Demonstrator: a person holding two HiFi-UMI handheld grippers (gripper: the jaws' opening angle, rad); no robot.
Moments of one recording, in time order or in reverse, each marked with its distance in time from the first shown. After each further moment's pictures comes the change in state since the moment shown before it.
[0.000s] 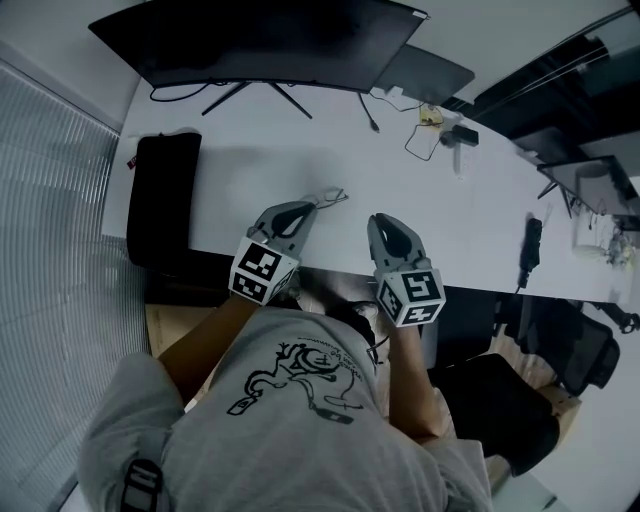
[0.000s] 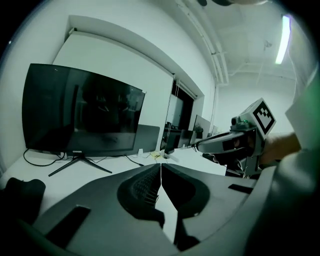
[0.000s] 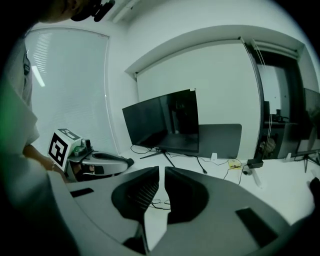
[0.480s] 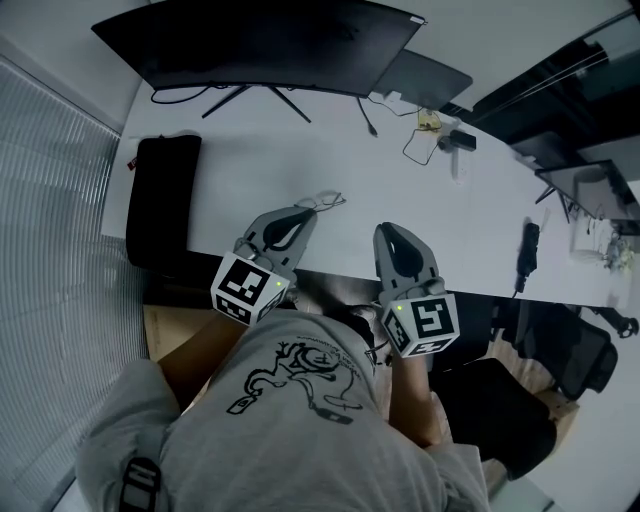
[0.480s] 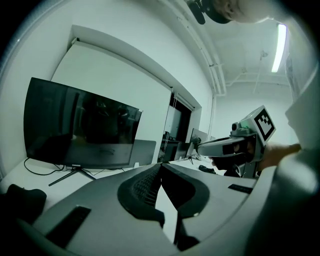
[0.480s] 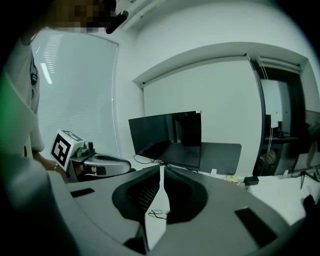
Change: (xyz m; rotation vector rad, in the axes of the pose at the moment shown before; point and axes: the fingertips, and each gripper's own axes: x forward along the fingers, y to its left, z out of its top) left arm -0.034 -0.024 0.062 -0.016 -0.112 -0.021; right arm -0.045 0.023 0.061 -0.065 -0.082 0.007
